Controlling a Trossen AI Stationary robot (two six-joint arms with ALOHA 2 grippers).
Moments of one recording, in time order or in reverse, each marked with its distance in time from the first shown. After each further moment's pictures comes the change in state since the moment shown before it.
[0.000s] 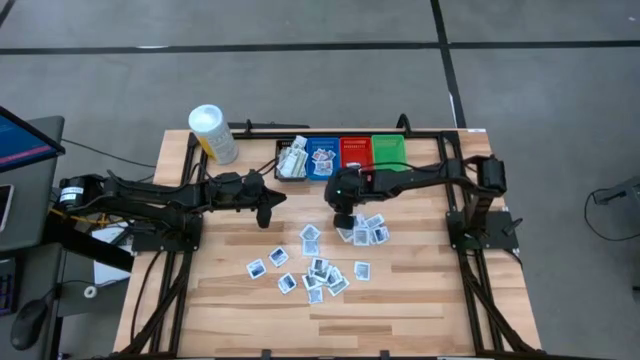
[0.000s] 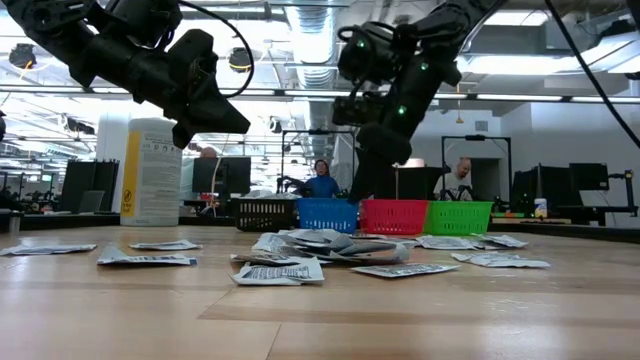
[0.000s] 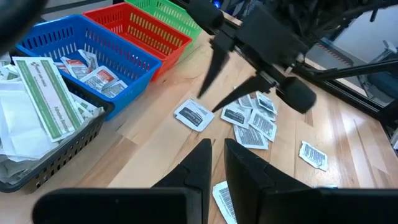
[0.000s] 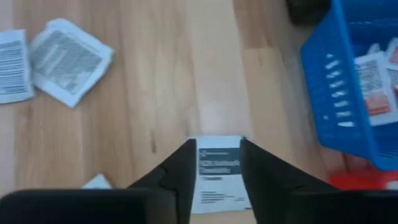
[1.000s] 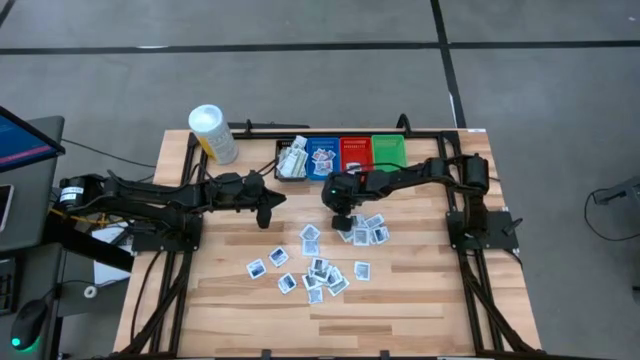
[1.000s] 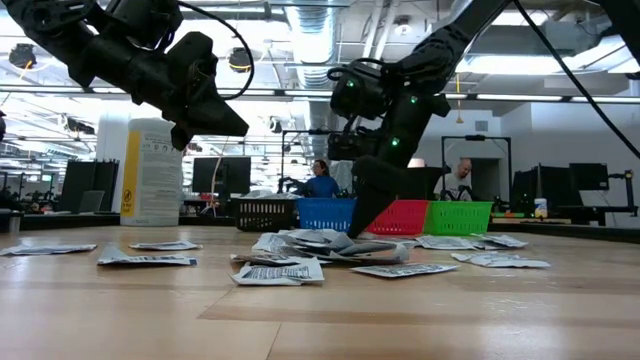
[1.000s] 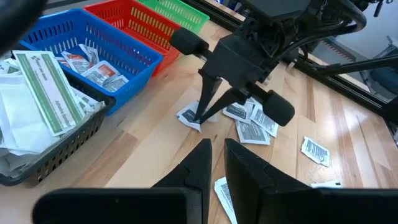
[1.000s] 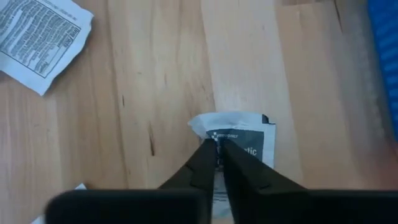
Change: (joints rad) left arm -0.002 0.002 -0.001 -0.016 0.000 0.000; right arm -0.008 0.187 0.003 0.039 -0.117 0.028
